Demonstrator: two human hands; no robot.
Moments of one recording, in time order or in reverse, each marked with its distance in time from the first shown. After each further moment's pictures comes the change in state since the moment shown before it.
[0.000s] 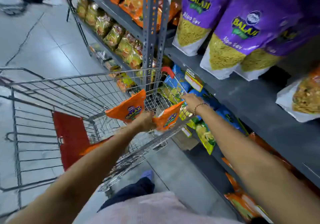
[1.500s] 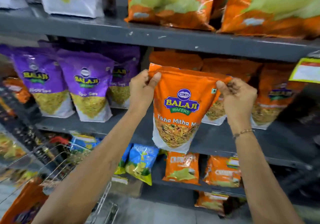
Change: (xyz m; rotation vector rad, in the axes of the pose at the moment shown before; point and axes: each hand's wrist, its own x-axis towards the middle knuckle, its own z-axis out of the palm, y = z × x) left_hand 0.008 0.429 -0.041 -0.831 0.340 0.864; right_hand -0.378 0.204 -0.117 0.720 1.676 0.560
